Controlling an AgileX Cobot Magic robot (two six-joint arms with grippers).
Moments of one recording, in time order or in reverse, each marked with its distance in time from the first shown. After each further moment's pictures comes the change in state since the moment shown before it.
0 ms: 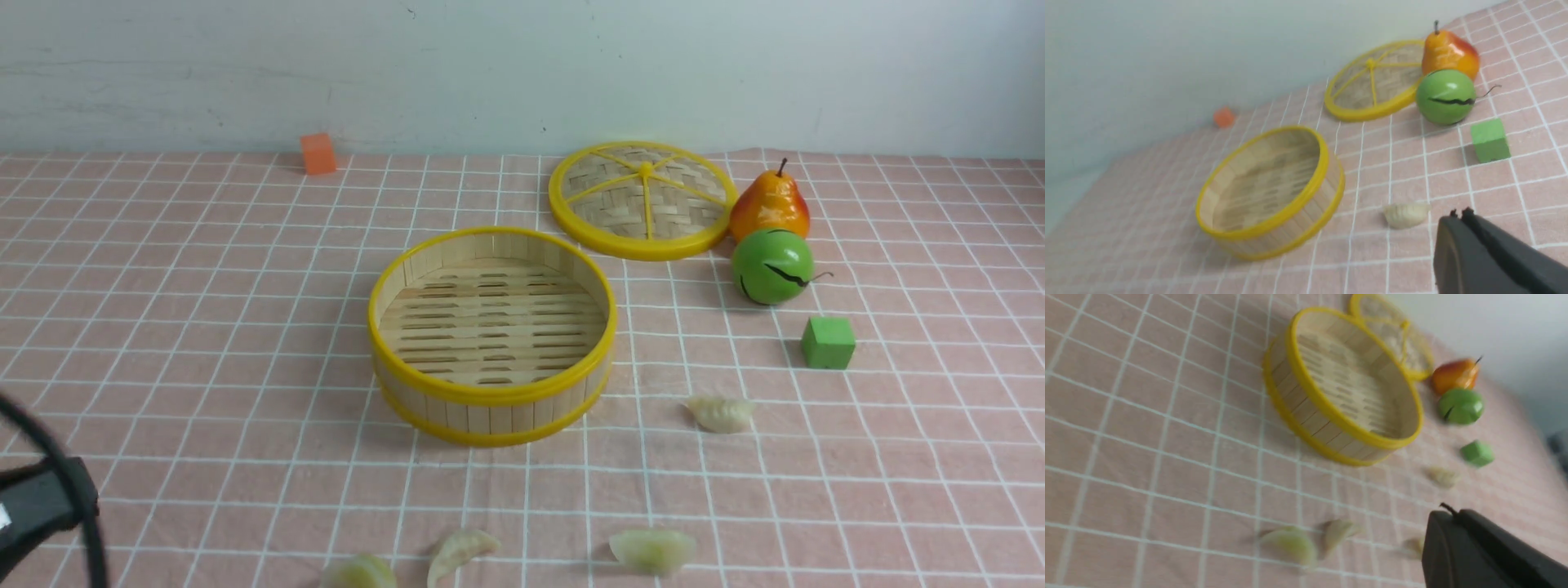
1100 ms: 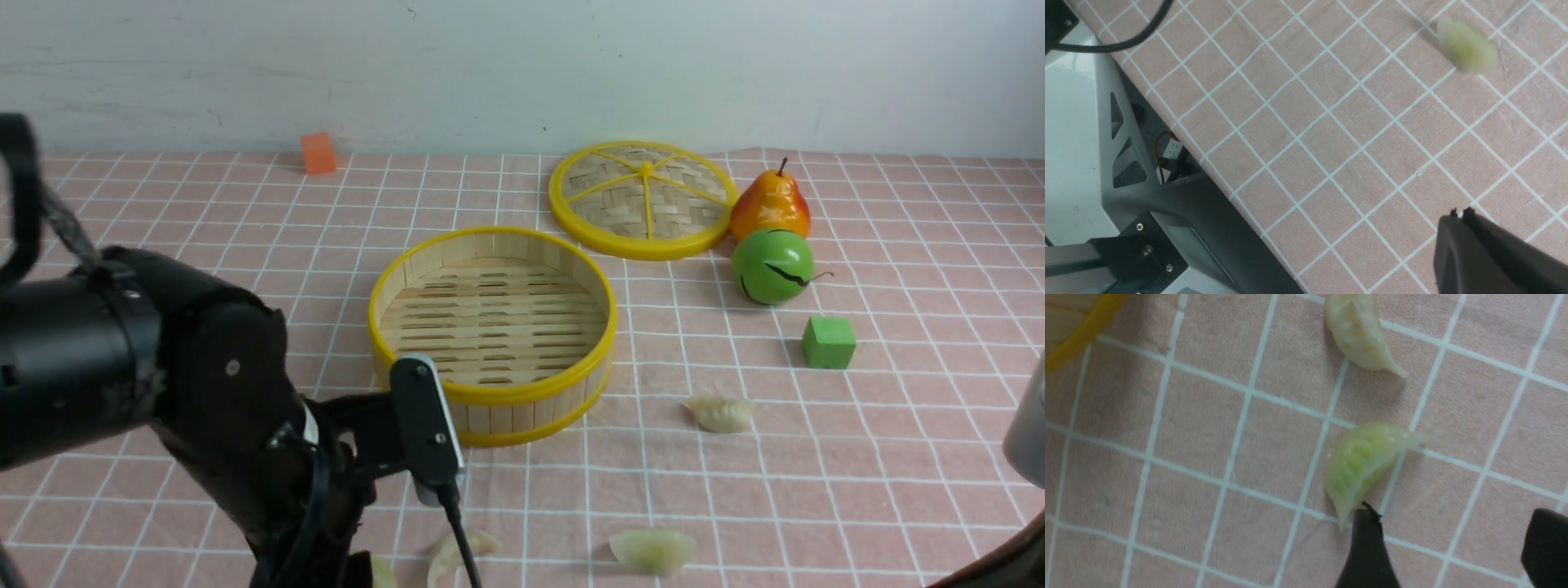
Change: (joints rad) right arm 0.520 0.401 -0.354 -0.393 0.523 -0.014; left arm -0.551 1.021 -0.323 0.433 0.058 0.819
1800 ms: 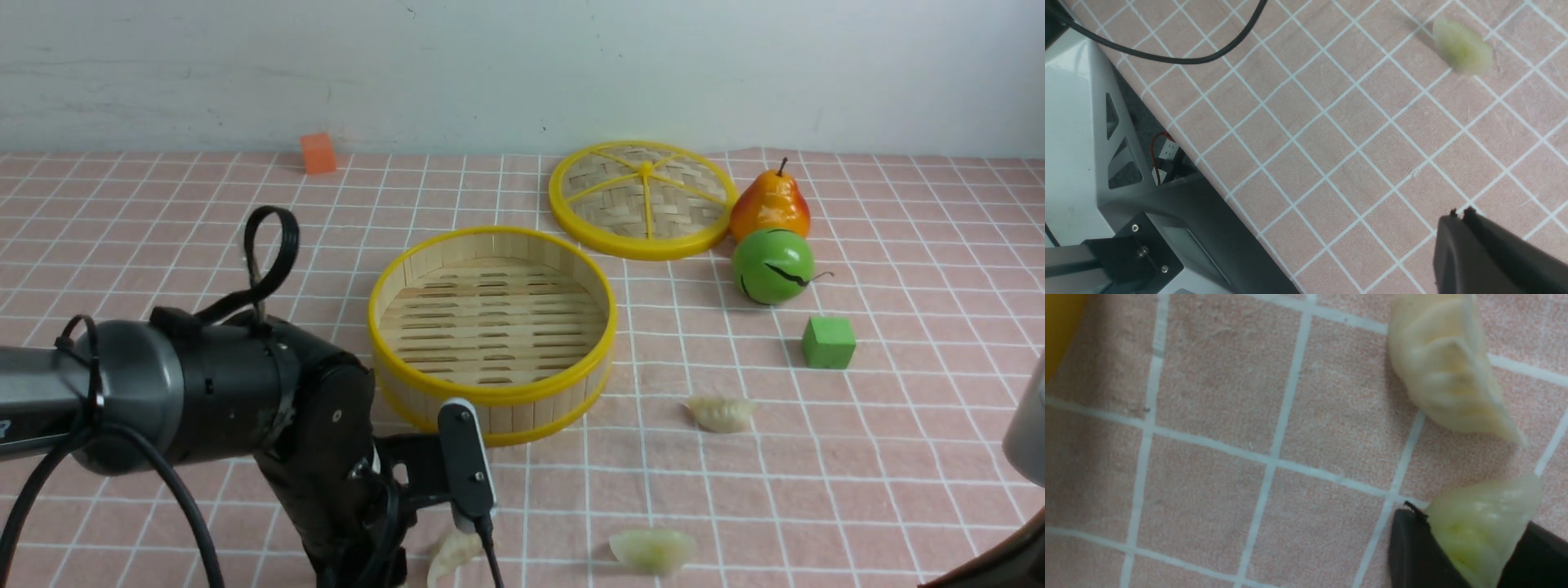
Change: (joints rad) right arm 0.000 0.000 0.000 -0.007 -0.005 0.000; left arm -0.005 0.204 -0.010 0.056 -0.148 -0.064
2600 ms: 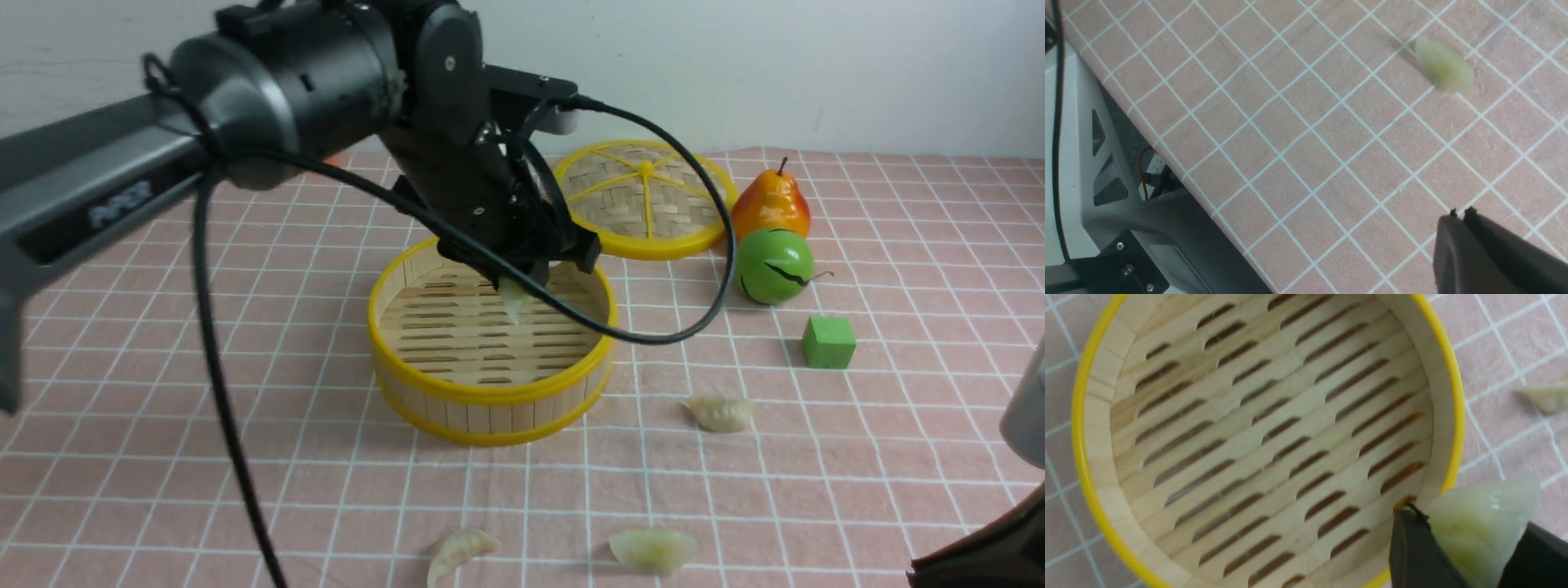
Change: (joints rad) right arm 0.000 0.000 0.000 -0.011 -0.040 0.000; left arm -0.002 0.284 -0.964 -0.012 0.329 -0.804
